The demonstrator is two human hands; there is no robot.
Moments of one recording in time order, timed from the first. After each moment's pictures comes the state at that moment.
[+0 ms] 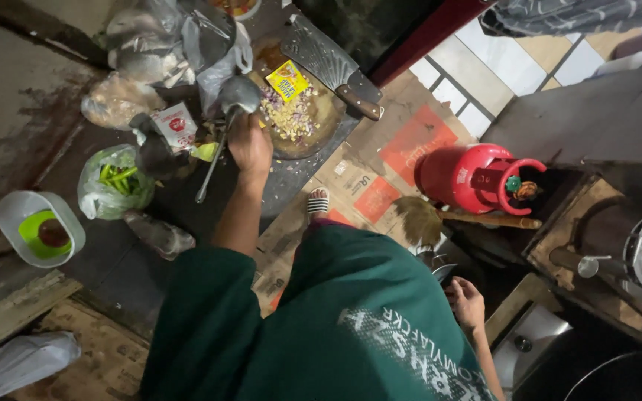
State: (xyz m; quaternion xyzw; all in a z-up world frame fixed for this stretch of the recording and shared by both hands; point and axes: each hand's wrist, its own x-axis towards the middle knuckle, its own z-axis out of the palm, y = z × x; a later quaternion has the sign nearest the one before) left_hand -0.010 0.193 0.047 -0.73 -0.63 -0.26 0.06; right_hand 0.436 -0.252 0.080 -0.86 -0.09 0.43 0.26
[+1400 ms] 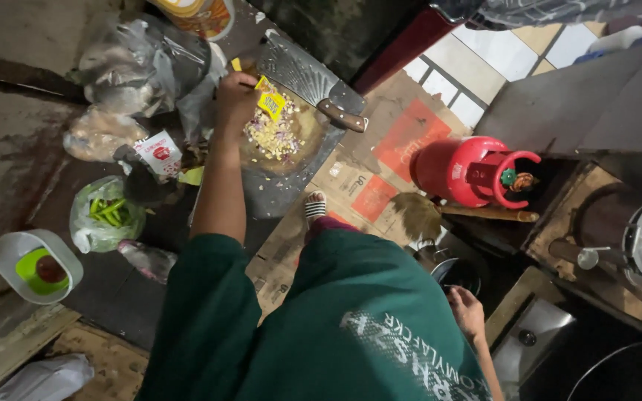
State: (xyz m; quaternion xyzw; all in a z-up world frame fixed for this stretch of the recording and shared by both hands) left_hand 0.011 0.345 0.009 -0.56 -0.66 -0.27 -0.43; right_hand 0.446 -0.271 0.078 -0.88 -0.14 0.42 0.16
